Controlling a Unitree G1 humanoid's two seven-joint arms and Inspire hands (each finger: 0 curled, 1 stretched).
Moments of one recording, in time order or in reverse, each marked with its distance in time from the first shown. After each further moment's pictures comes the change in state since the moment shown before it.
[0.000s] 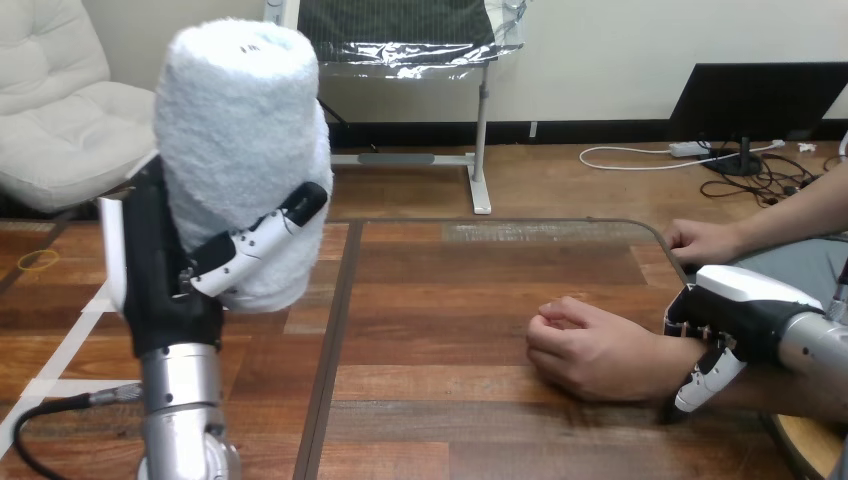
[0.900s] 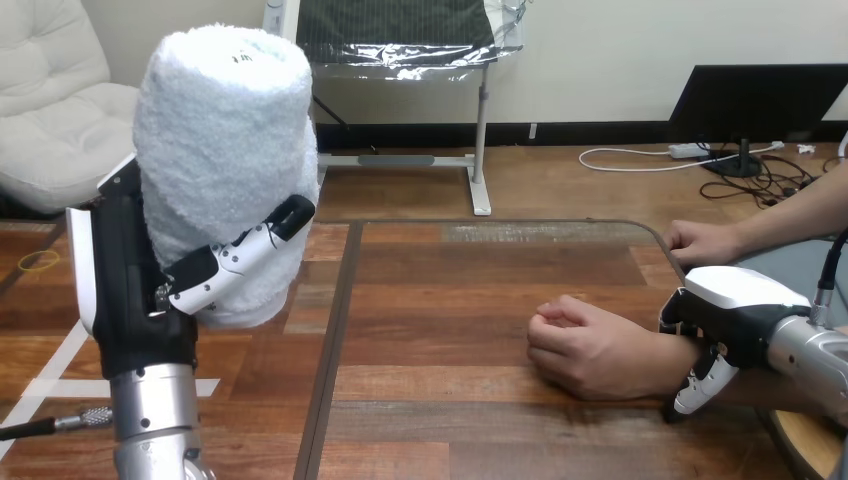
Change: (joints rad) left arm 0.111 0.013 0.005 -0.181 0.064 0.041 0.048; right arm -0.028 0.014 0.059 0.070 -0.121 -0.045 -0.098
